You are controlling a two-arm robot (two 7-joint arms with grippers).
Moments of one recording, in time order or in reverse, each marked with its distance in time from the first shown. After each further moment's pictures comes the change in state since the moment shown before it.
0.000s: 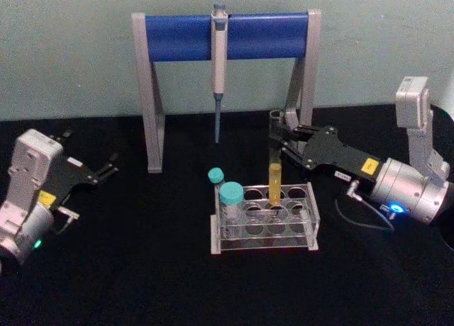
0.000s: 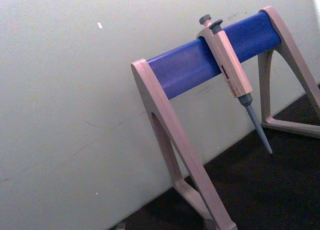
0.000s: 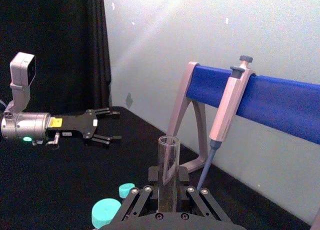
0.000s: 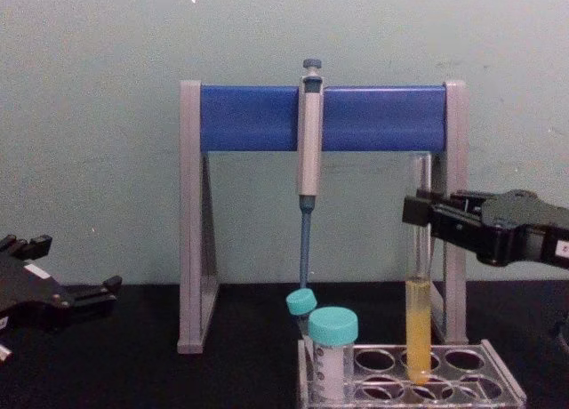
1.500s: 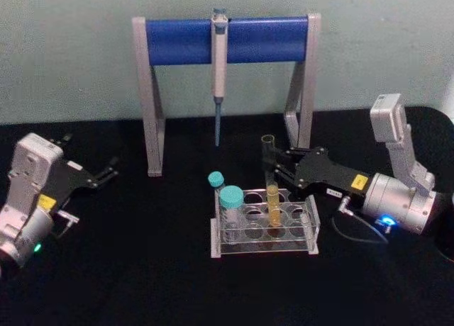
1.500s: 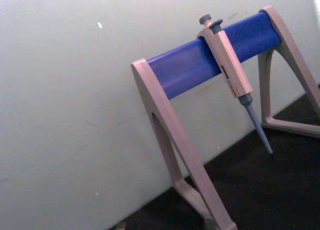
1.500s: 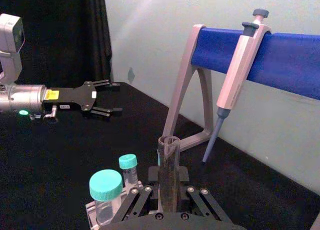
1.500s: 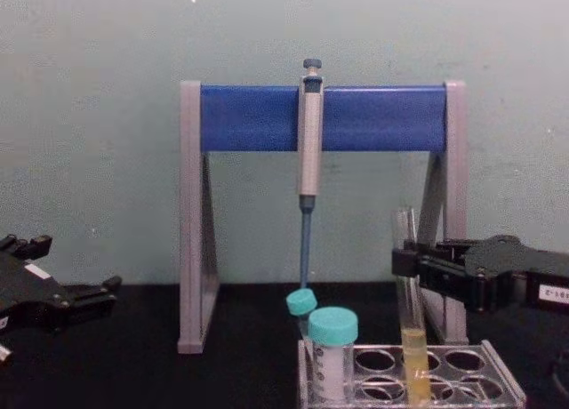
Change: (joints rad) left arm 0.000 0.000 0.000 0.000 0.000 0.000 0.000; right arm 0.027 -0.009 -0.044 0.058 -0.043 0.052 -0.001
